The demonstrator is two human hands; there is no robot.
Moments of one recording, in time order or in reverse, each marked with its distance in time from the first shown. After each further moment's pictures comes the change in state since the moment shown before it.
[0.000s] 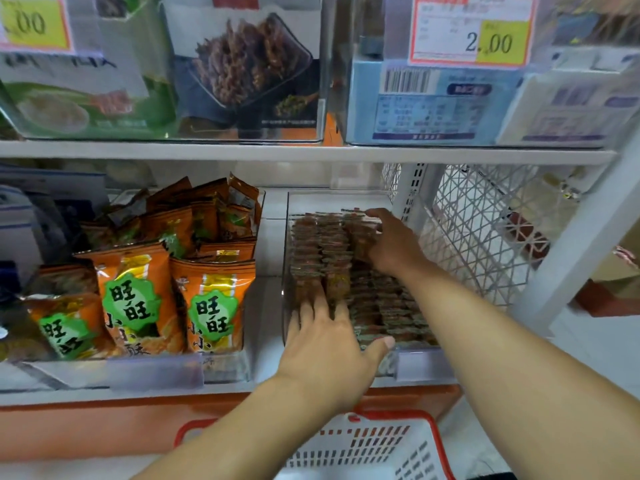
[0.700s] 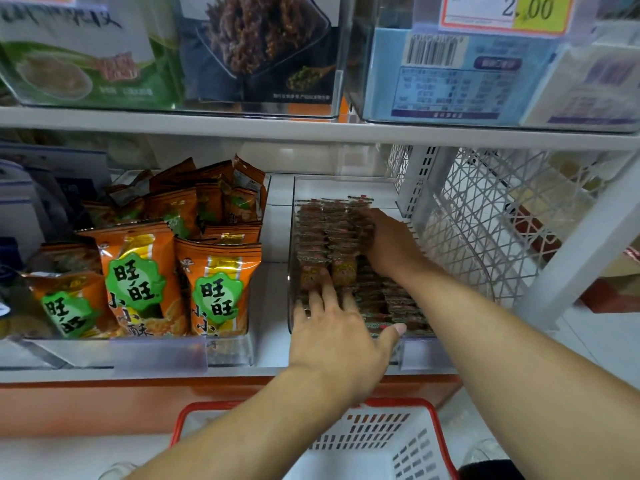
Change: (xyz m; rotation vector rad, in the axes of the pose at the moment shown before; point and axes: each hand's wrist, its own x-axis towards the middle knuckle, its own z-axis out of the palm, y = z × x) left_hand -0.001 0.008 0.008 0.096 0.004 -0.038; right_hand -0.011 -0.004 0.019 -0.201 -0.025 -0.150
